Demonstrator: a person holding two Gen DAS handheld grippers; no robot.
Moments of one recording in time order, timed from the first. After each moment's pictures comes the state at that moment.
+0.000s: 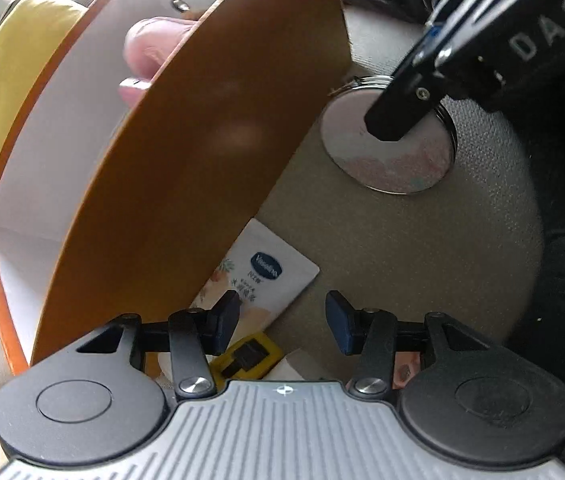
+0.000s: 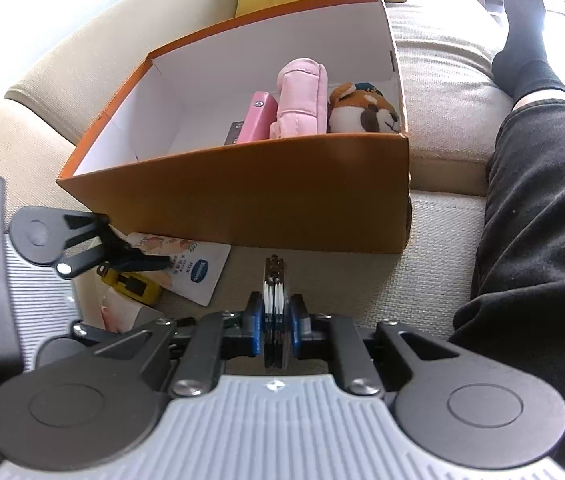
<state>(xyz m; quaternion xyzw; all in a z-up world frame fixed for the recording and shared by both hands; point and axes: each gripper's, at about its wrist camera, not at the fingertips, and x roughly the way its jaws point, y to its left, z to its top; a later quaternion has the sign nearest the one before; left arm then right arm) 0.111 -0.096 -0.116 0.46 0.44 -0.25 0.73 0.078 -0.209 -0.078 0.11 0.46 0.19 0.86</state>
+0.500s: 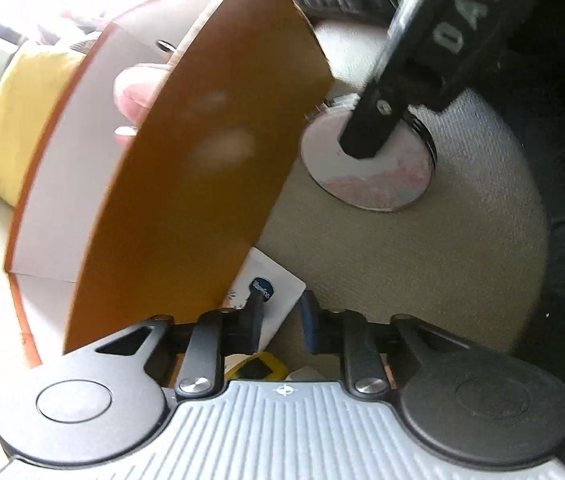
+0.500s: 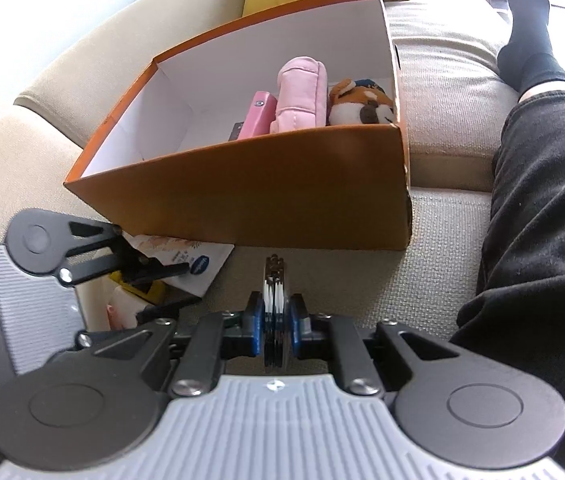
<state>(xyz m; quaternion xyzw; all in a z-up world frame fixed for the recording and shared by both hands) 0.079 -0.094 -0.122 0.50 0.38 -0.25 0.74 0.077 -0.215 -0.083 0.13 0.45 0.21 0.86</state>
